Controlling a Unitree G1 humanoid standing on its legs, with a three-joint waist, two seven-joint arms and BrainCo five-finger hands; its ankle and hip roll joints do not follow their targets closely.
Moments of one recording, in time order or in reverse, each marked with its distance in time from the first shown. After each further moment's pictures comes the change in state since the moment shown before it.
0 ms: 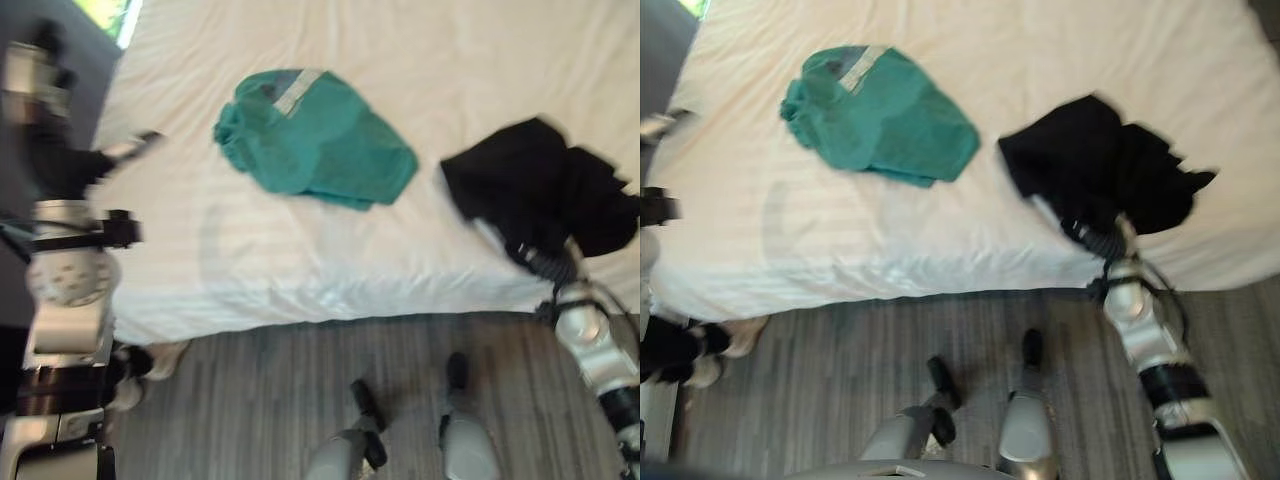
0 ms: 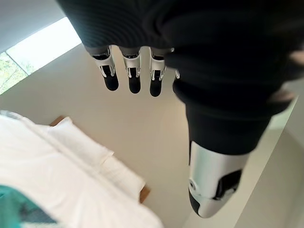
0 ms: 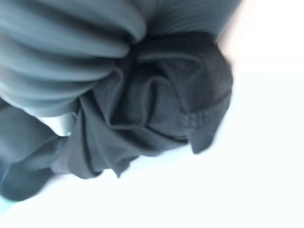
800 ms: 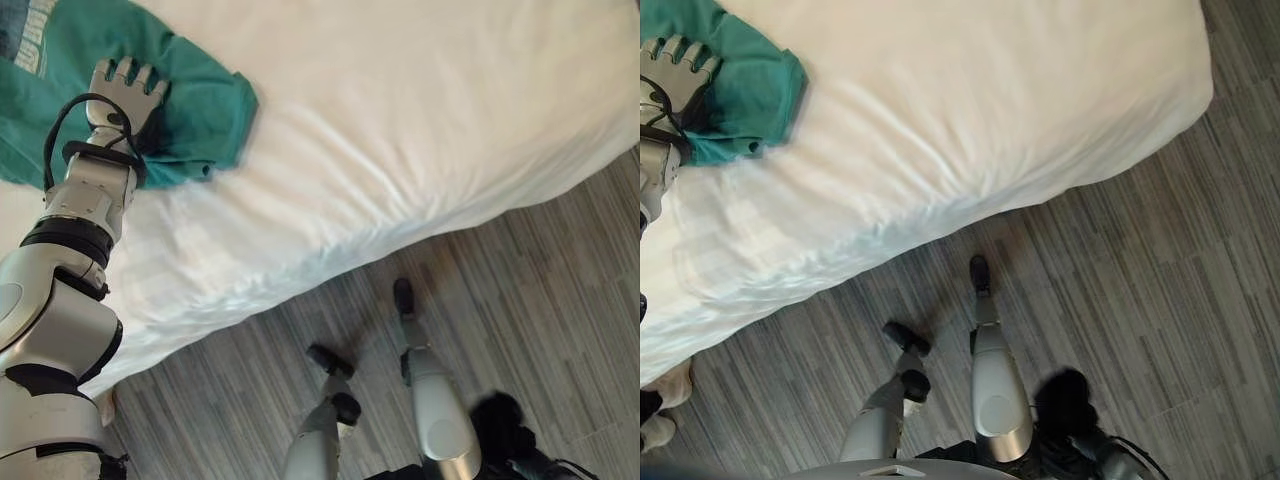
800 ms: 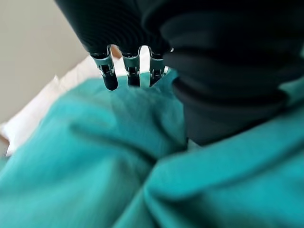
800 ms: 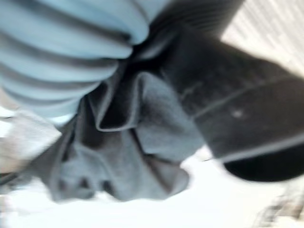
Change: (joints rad) left arm -0.753 -0.006 -0.775 0.855 0.686 0.241 0.028; right arm -0.001 0.150 0.236 0.506 0.001 0.047 0.165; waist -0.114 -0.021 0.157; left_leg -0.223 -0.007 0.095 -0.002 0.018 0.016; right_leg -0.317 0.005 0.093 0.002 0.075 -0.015
